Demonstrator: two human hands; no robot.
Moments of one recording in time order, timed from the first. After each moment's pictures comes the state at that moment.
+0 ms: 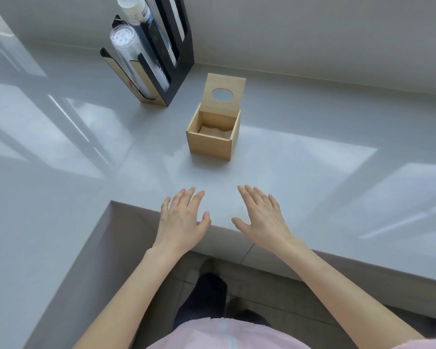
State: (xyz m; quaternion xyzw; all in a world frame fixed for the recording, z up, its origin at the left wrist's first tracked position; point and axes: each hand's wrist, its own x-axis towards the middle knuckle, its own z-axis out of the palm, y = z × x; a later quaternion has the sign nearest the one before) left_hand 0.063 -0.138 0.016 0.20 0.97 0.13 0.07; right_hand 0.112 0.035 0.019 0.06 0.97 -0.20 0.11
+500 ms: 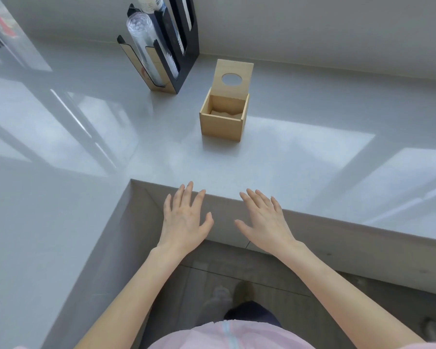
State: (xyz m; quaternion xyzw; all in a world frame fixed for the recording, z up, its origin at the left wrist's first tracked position) left_hand 0.111 -0.192 0.006 0.21 0.97 0.14 0.06; right_hand 0.168 -0.020 0.010 0.07 0.98 -0.19 0.09
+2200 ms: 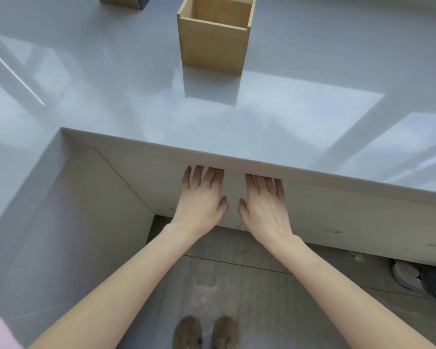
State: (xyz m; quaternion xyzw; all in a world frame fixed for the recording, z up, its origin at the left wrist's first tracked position) left_hand 0.080 -0.145 -0.150 0.33 0.94 0.11 0.04; right_hand 0.149 -0.025 -0.148 0.14 0.99 -0.06 -0.05
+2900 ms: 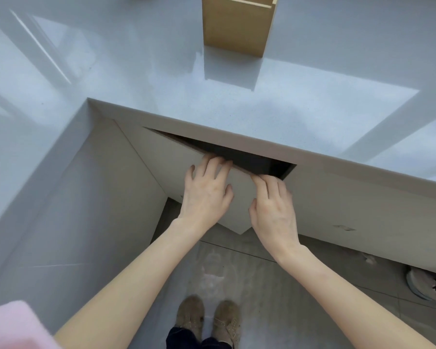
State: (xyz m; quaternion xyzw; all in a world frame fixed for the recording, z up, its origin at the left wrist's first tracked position) left_hand 0.112 -0.157 -0.142 0.26 0.95 0.17 0.00; right_hand 0.184 -0.040 -0.154 0.10 0.97 -0.11 -0.17
